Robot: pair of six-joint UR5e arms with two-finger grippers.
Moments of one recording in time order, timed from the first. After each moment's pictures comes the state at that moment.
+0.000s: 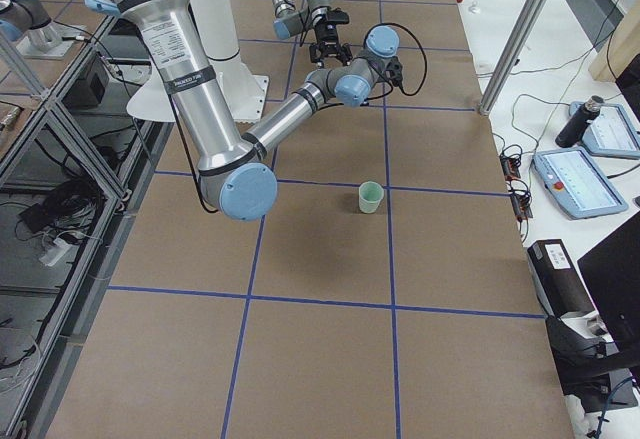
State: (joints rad) left arm -0.41 -2.24 -1.56 -2.71 -1.67 -0.55; right arm 0.93 -1.14 1.79 -1.33 2.50 0.80
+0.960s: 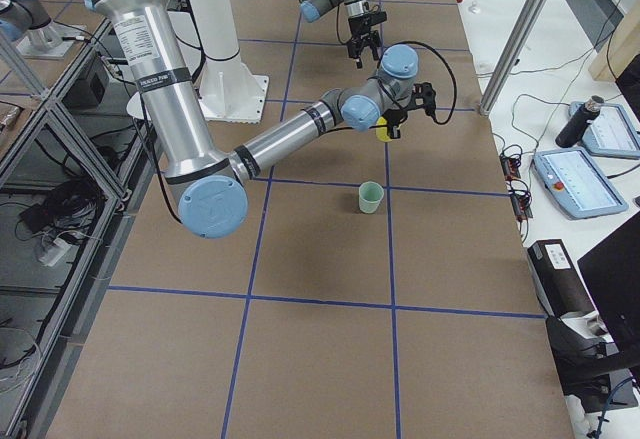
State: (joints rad) left arm -0.65 -2.23 -1.62 -2.07 -1.87 -0.58; right arm 1.11 -1.27 1.77 -1.33 2.35 0.70
